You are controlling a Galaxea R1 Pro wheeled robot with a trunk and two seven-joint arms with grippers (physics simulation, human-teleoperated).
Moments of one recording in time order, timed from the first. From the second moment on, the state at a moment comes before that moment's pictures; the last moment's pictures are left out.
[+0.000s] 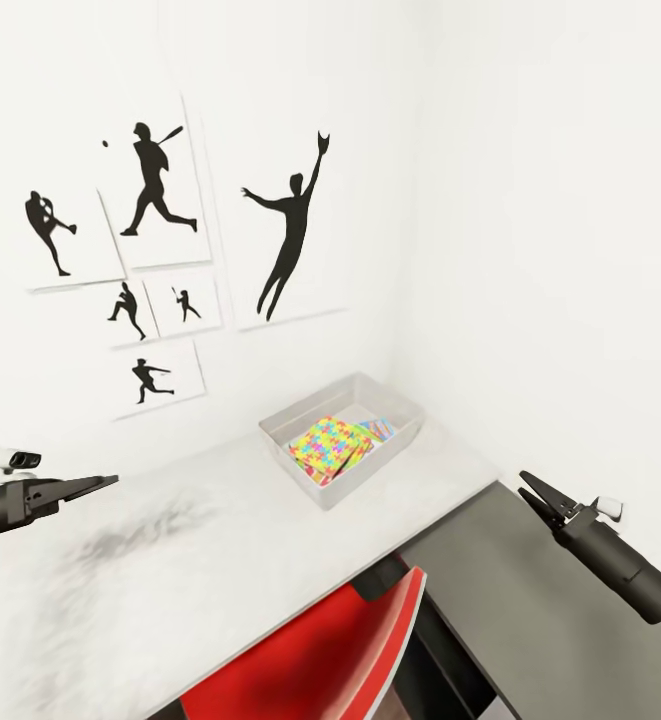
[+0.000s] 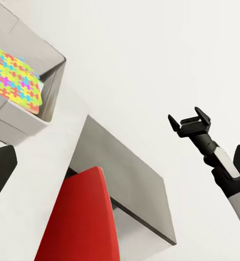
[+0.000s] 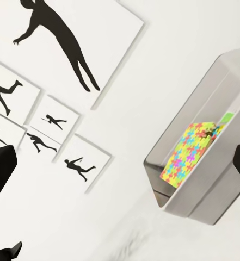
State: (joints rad) left arm -0.46 0.57 0.36 -1.26 0.32 0.97 -1.57; right arm -0.17 -0.22 -0.43 -1.51 -1.00 0.74 0.68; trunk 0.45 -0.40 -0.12
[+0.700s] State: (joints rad) left arm -0.45 0.57 0.36 -1.26 0.31 0.96 -1.57; right arm -0.17 -0.22 -0.43 -1.51 -1.00 0.74 0.68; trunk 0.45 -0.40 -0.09
